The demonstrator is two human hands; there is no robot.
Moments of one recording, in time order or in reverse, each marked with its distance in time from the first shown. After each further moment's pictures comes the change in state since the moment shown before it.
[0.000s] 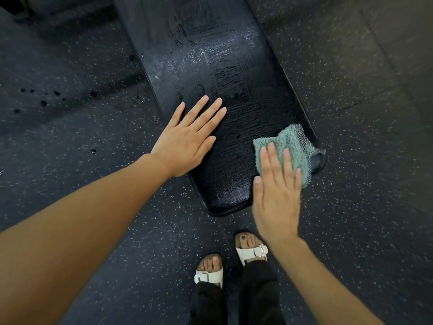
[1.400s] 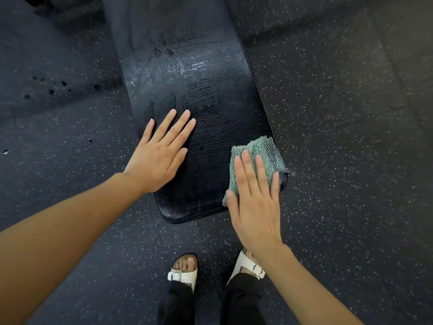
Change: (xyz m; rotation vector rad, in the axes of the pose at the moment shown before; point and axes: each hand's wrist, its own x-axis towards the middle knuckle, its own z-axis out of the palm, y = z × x) left_hand -0.002 0.039 0.004 -0.012 -0.019 -0.234; right_hand 0.024 0.057 -0.026 -0.005 -0.087 -0.284
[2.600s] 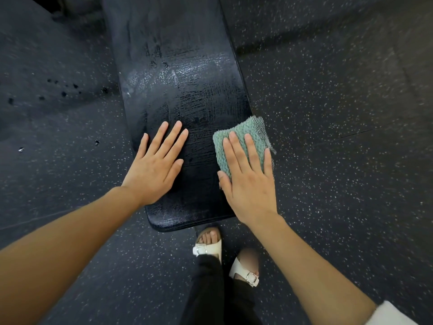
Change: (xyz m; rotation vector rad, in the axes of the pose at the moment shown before) left_hand 0.002 0.021 -0.002 -0.040 -0.038 -0.138; right_hand 0.068 0.030 -0.012 -0.100 -0.089 -0.132
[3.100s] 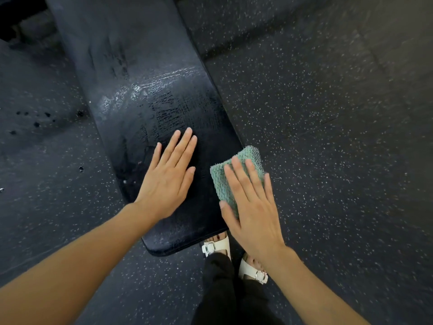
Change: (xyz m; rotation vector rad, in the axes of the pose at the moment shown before) left_hand 0.037 0.039 -0.015 -0.098 0.011 0.138; right_hand -0.039 0.001 -0.009 0.231 0.049 0.104
